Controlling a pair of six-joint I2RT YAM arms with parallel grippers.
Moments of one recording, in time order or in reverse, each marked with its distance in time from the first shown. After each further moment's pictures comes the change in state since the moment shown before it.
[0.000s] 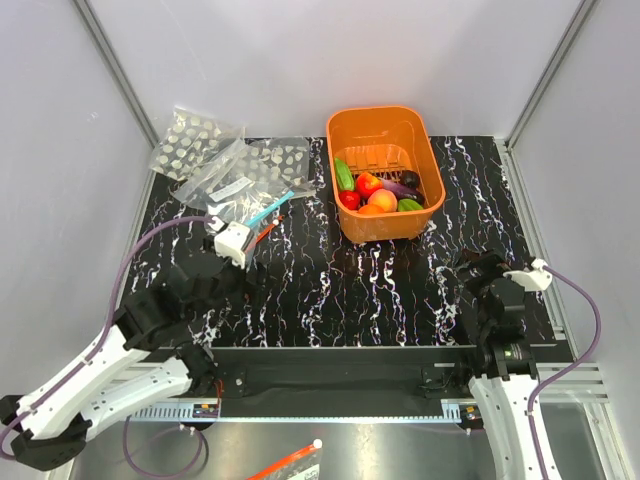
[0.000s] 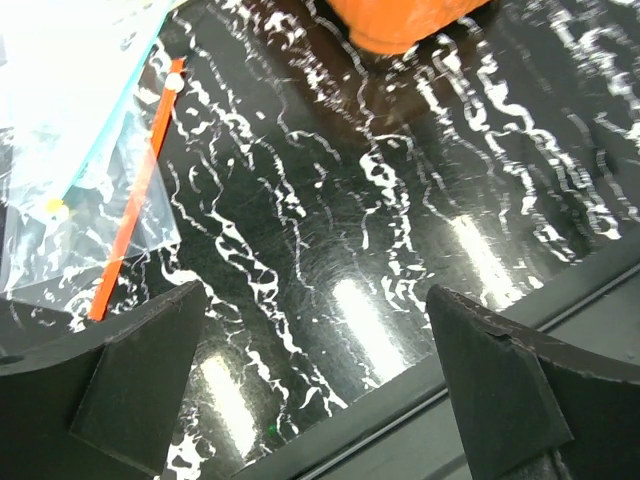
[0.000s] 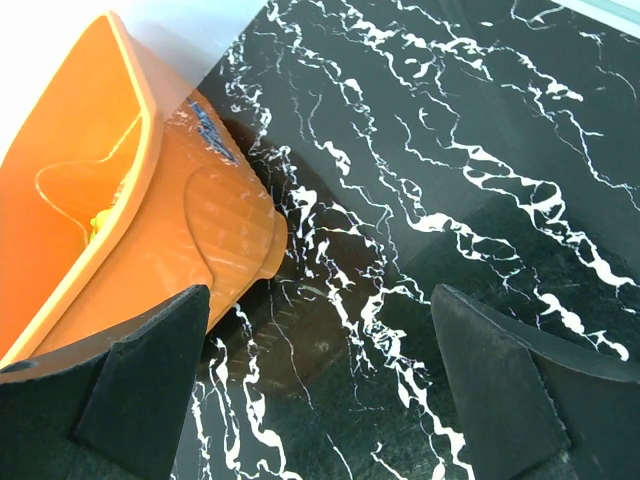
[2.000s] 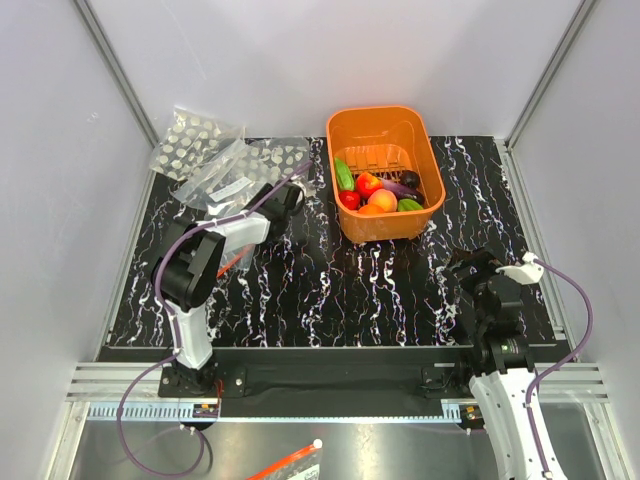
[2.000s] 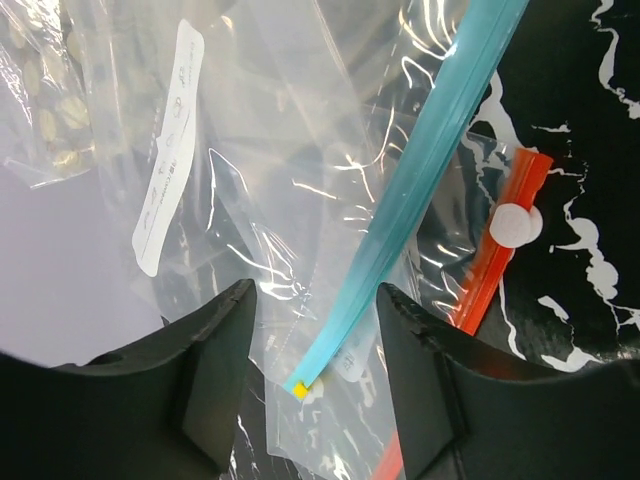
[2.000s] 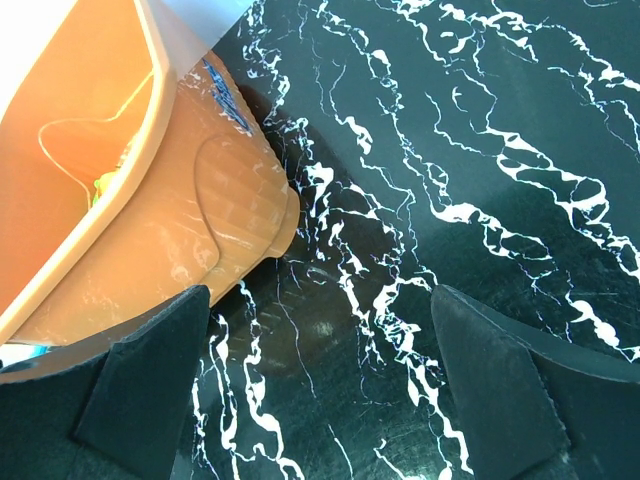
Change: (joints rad) left arm 0.371 1.271 0.293 0.637 -0.417 0.669; right arm 0.000 0.058 -0.032 0.086 -0.085 -0.042
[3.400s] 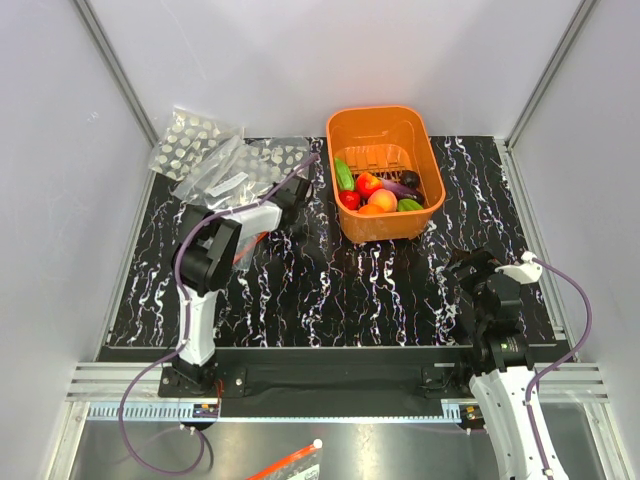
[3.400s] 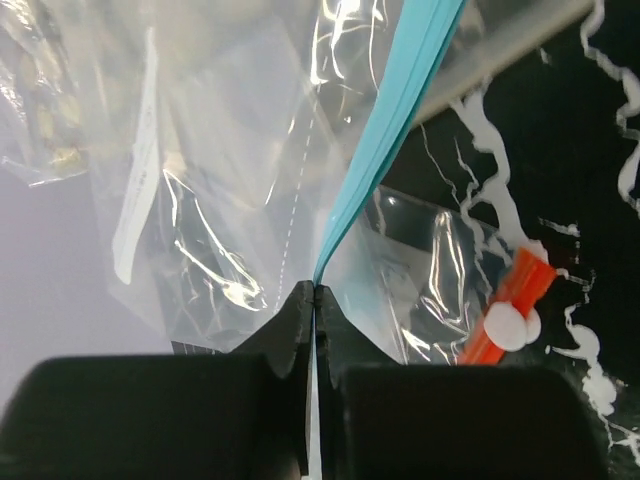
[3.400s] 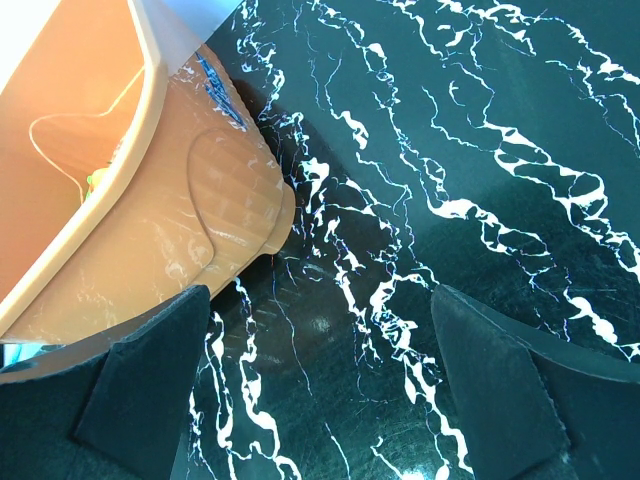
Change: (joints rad) left arm 0.005 0.175 0.175 -0.084 -0.089 -0.054; right arm 0.002 0.019 -0.002 0.003 -0.001 0.000
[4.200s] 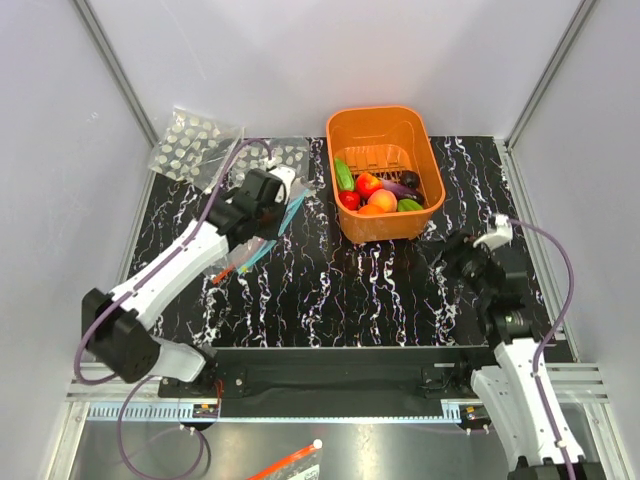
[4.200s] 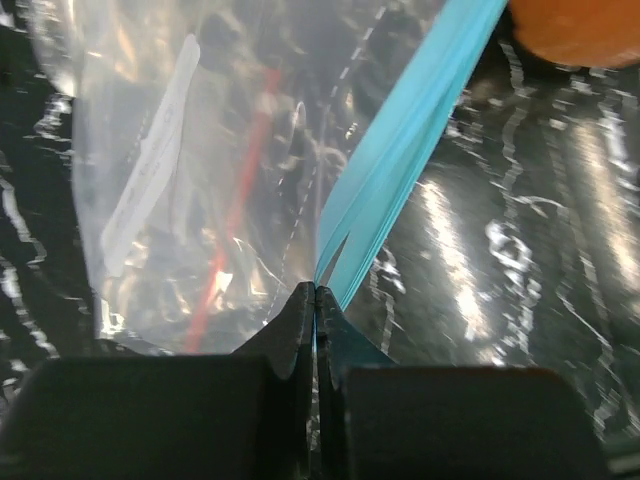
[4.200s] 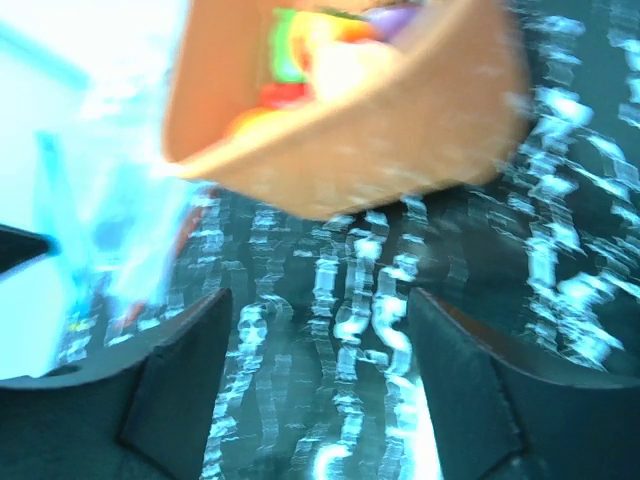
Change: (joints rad) left arm -0.102 -0.658 -0.069 -0.526 0.542 -0.465; right arm 0.003 0.222 0.146 0.090 -0.524 -0.099
